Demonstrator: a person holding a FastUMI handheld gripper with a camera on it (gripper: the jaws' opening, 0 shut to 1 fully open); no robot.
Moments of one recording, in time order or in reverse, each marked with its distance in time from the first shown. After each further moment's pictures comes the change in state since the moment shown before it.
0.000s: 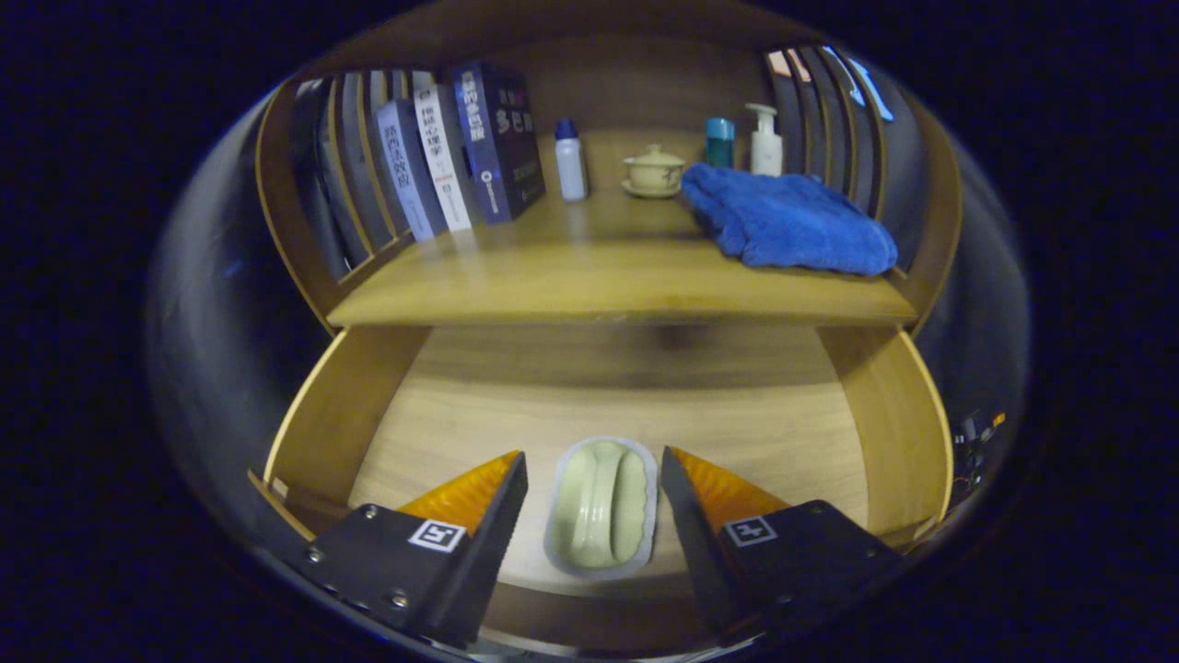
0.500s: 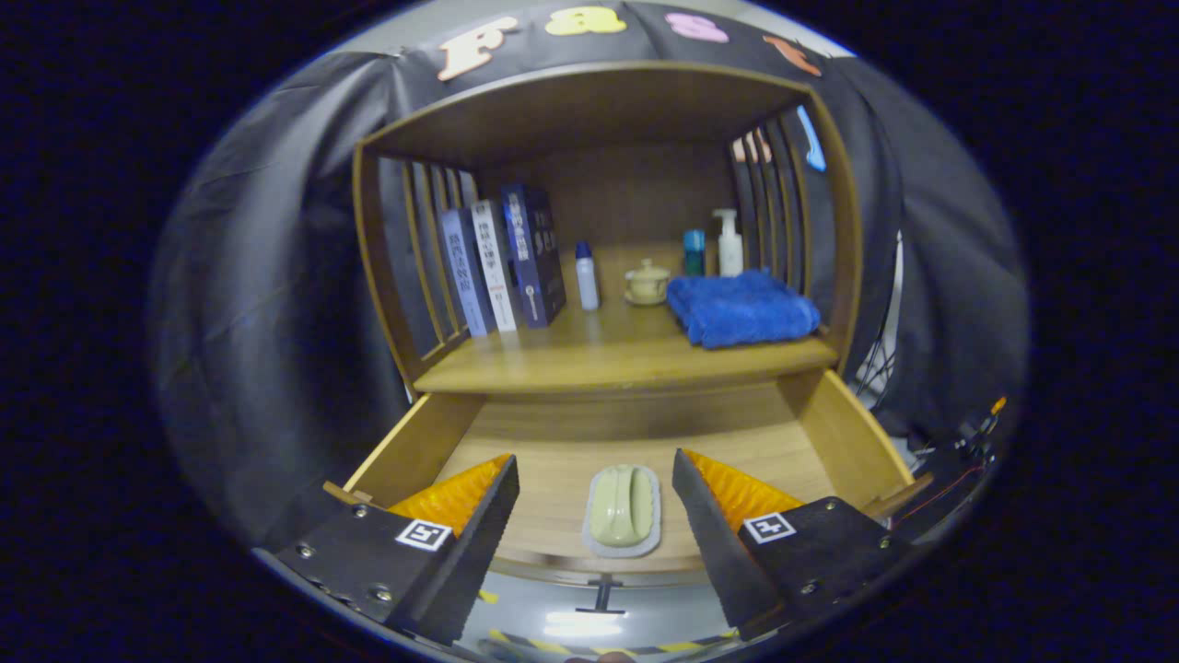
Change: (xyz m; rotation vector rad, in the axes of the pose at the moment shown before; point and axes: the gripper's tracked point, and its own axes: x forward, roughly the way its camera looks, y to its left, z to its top) arm -0.107 0.015 0.019 0.054 -0.313 0.059
